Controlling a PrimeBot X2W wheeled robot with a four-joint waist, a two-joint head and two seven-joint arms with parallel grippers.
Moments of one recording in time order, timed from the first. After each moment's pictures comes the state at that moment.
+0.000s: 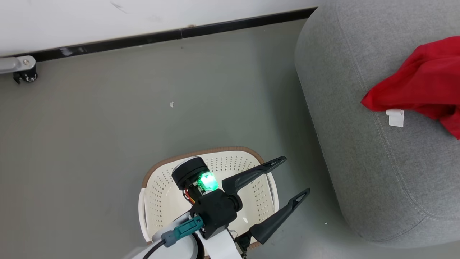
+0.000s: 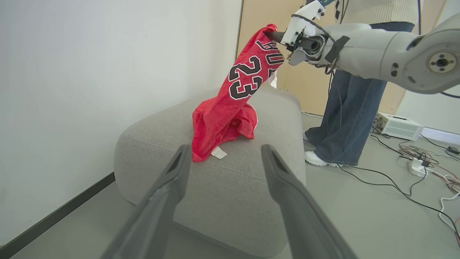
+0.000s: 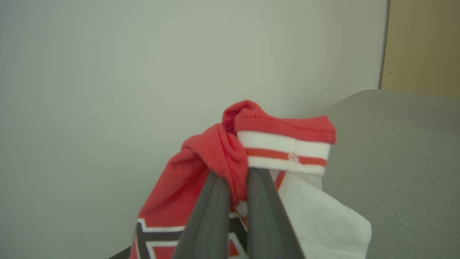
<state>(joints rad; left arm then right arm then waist) -0.49 0.21 -0.87 -0.15 -0.45 -0.12 -0.14 -0.64 -0.54 -0.37 0.56 0.51 0.12 -0.19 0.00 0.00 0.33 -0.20</state>
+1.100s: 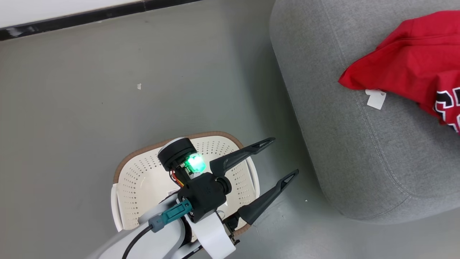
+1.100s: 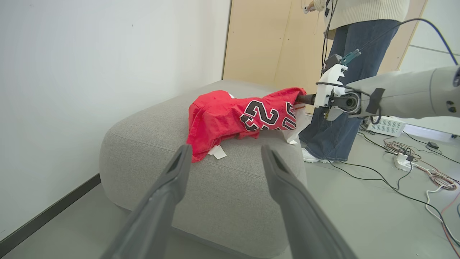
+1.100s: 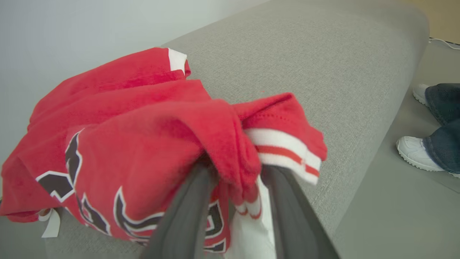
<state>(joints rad) -0.57 0.26 -0.86 -0.16 -0.45 -0.12 -0.13 -0.40 -0.44 -0.38 0.72 0.52 0.12 -0.25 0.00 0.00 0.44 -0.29</state>
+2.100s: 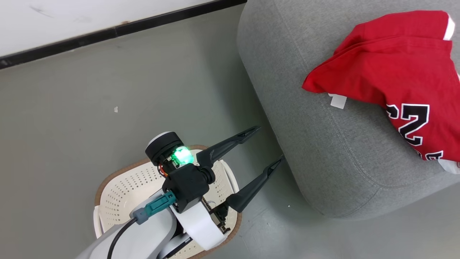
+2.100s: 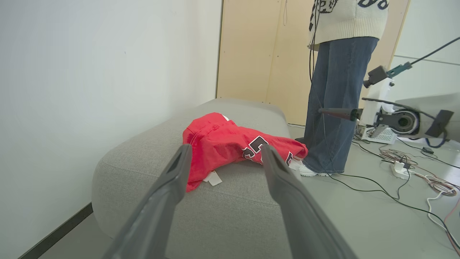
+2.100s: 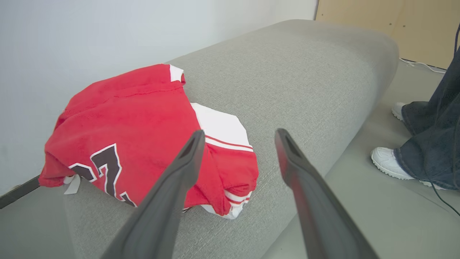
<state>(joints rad) -0.57 0.26 -0.82 -0.11 -0.47 -0.13 -0.20 -0.05 -0.37 -0.43 0.33 0.54 0.12 -0.25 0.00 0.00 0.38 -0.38</state>
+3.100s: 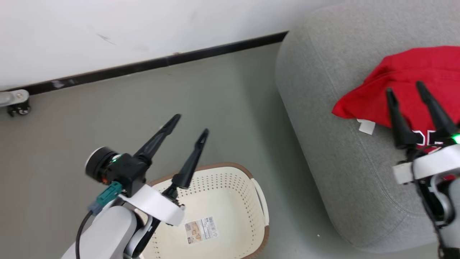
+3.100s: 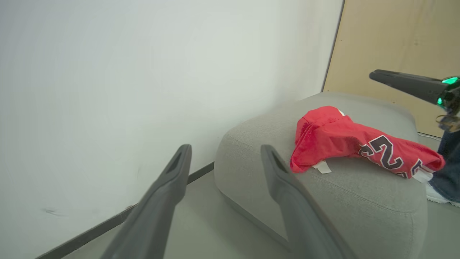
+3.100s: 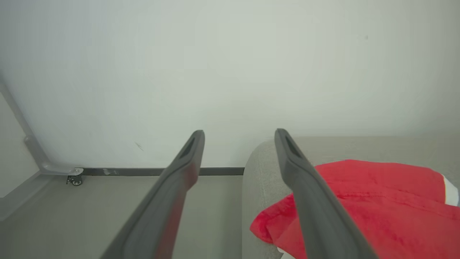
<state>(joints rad) -0.44 0.28 -0.61 0.04 -0.51 0.02 -0.25 -0.31 -0.29 0.06 0.08 0.29 0.12 -0.25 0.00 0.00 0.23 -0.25</state>
